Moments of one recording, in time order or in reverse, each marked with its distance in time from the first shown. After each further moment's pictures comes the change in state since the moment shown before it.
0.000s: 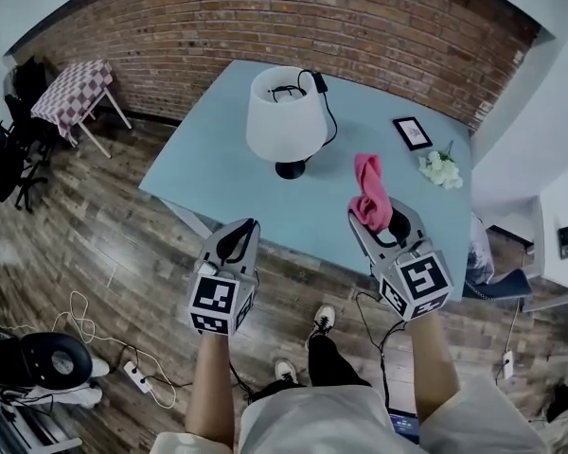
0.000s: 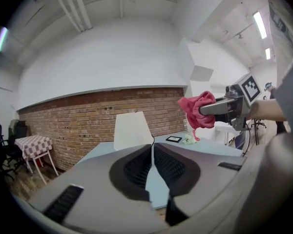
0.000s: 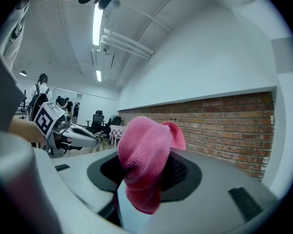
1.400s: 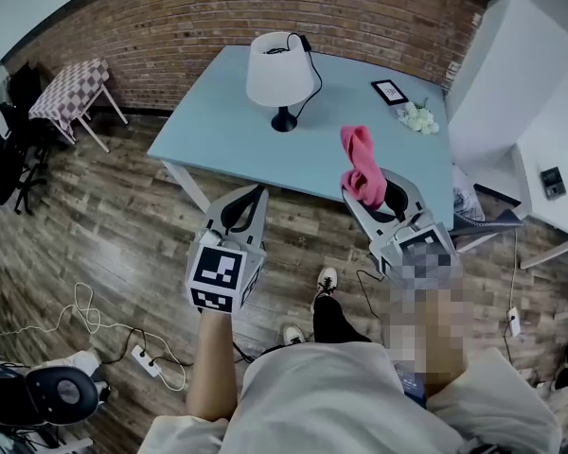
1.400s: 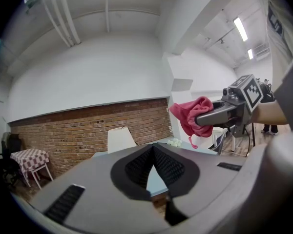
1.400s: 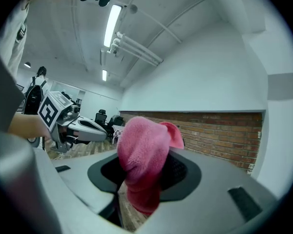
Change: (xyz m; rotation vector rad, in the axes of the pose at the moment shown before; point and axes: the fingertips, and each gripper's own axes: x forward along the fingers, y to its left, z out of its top) left arm -0.158 -0.084 0.044 0.088 -0.083 -0.090; right arm -0.142 0.134 0.041 -0.075 -0.018 -0.031
